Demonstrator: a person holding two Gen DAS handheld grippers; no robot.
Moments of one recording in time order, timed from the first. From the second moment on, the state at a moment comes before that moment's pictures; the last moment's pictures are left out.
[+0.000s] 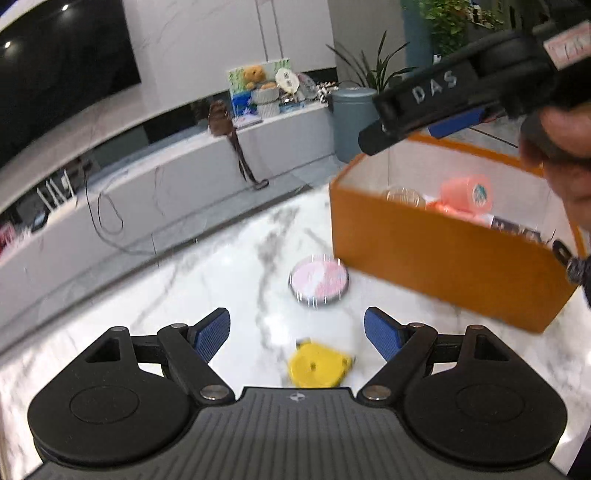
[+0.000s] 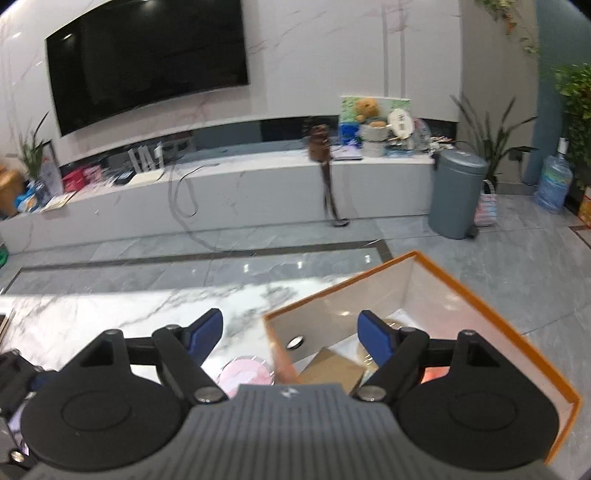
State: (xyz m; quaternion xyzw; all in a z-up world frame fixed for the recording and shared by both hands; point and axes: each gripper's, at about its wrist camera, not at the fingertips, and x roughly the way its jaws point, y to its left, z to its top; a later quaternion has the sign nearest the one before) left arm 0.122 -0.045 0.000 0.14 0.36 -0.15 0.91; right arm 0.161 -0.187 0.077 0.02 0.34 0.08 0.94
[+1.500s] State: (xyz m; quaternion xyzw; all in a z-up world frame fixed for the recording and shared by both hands) left arm 0.120 -0.026 -0.084 0.01 0.40 -0.12 0.91; right arm 0.165 -0.099 -0.035 -0.09 0.40 0.13 0.90
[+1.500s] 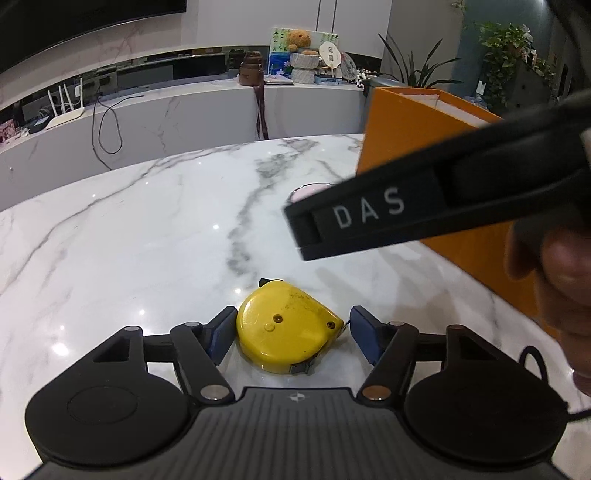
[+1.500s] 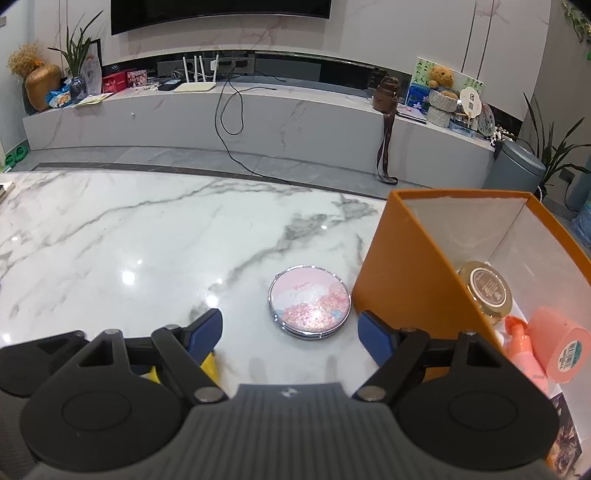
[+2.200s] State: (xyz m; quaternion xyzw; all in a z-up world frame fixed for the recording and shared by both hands) left arm 0.105 0.062 -0.077 -0.02 0.41 -0.09 0.91; right arm 0.199 -0.071 -0.096 0.00 0.40 -0.03 0.92
